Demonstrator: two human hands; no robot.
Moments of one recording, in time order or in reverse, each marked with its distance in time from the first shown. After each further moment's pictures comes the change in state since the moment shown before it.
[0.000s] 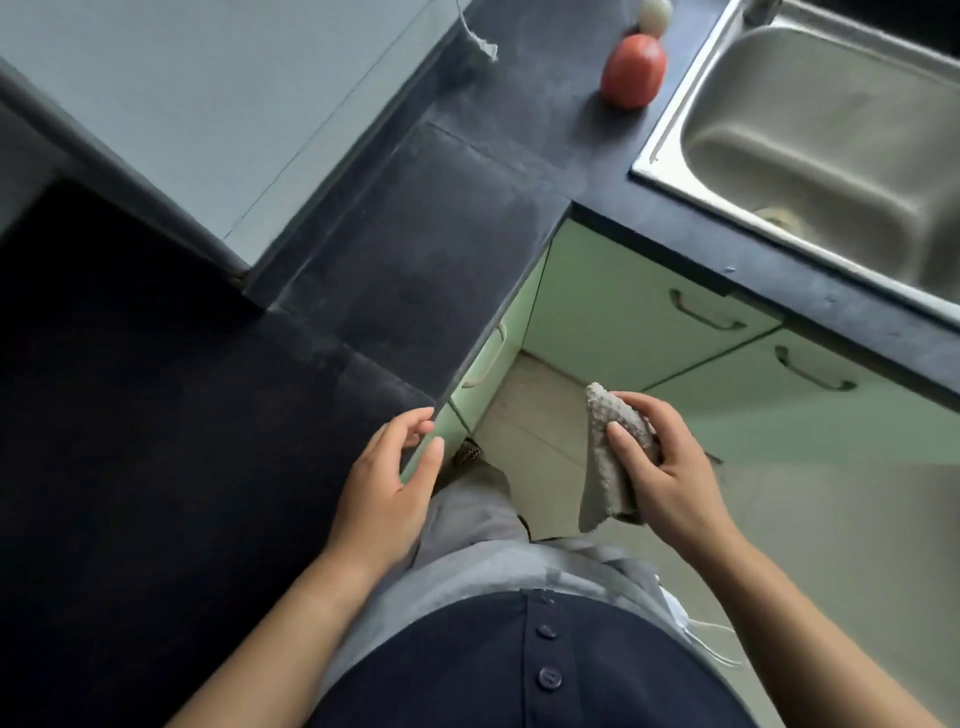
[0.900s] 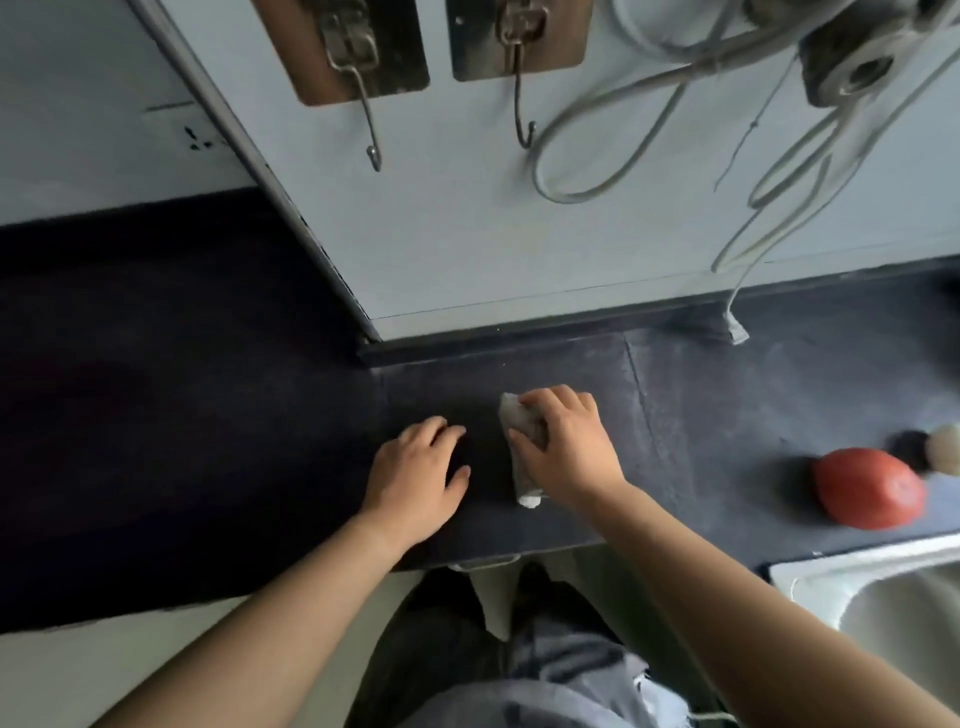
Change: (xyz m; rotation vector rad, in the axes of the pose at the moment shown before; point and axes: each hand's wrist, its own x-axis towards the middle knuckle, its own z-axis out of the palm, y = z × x) left_hand 0.178 0.047 0.007 0.570 0.325 -0.428; right_hand 0.311 -0.121 0.102 -0.579 -0.756 -0.728
